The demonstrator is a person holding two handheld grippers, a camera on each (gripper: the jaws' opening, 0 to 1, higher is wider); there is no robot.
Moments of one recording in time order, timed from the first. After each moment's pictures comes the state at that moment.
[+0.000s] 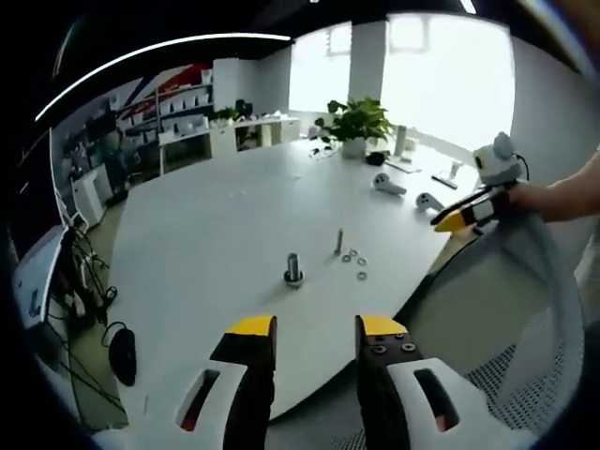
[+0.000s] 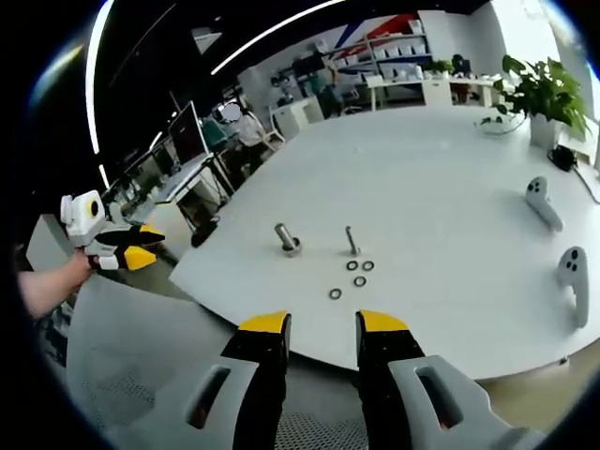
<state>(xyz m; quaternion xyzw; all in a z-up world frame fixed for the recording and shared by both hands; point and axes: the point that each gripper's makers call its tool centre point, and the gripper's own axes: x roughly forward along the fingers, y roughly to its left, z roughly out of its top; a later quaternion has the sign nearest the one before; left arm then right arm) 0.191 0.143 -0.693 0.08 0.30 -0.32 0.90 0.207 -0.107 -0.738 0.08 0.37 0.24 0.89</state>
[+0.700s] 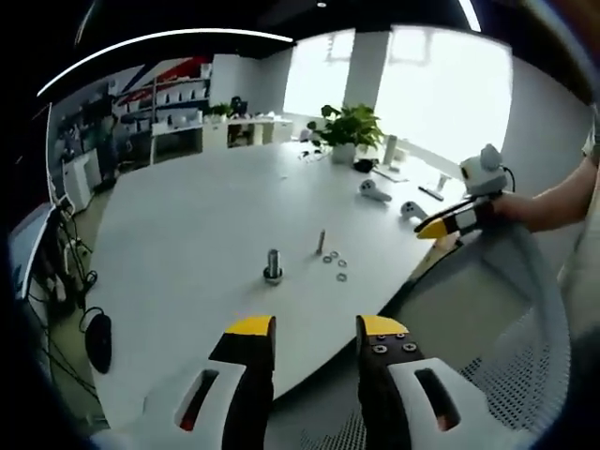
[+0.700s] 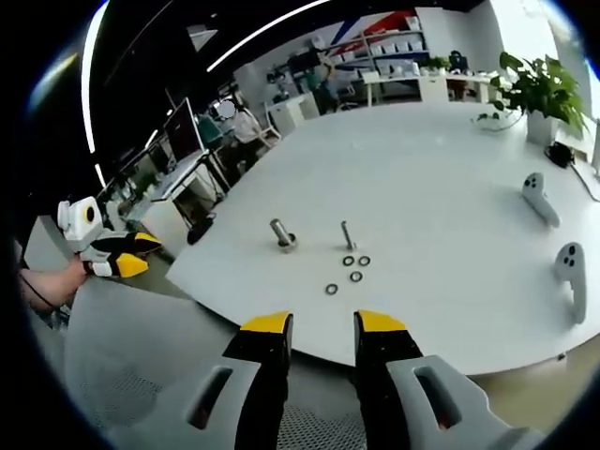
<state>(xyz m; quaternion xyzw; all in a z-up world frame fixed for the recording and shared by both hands) 0.187 0.139 -0.704 0.03 0.31 -0.35 0.89 0.205 -0.110 -0.743 0.08 0.38 0.24 0.89</state>
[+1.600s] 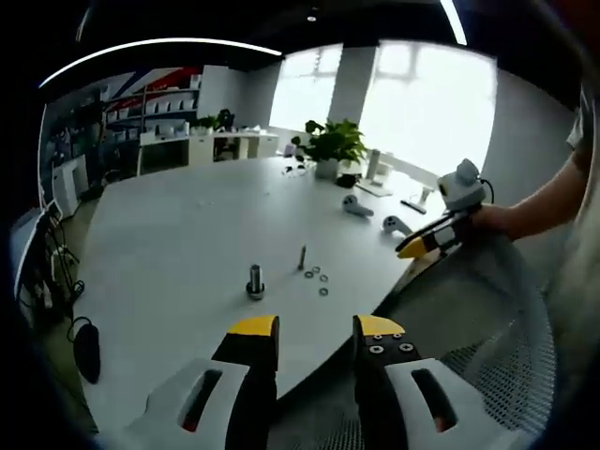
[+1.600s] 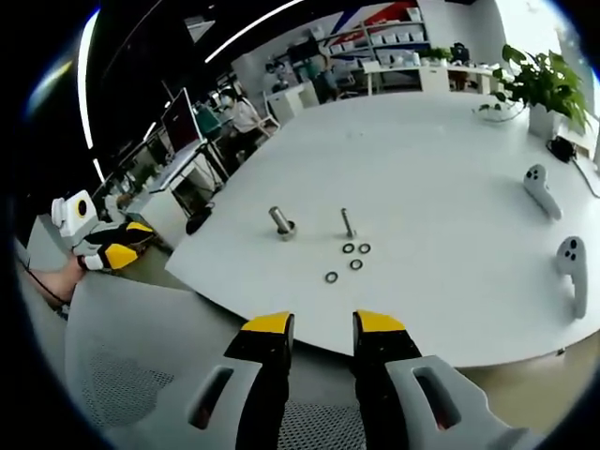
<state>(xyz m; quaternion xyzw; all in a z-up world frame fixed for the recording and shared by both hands) 0.181 0.129 -0.691 0.02 0.27 -0.38 0.89 0.199 -0.112 -0.751 0.07 0.40 0.24 0.88</state>
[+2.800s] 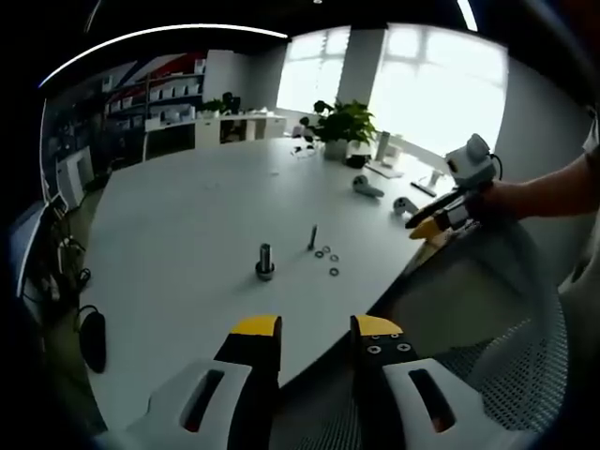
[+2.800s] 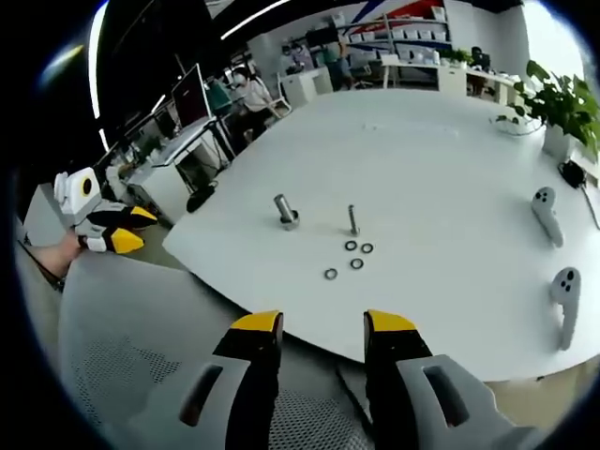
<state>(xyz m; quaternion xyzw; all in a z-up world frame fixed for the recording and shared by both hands) 0.179 0.138 -0.708 0.03 0.31 -0.36 0.88 0.214 -0.107 -0.744 0.01 0.42 0.26 0.87</state>
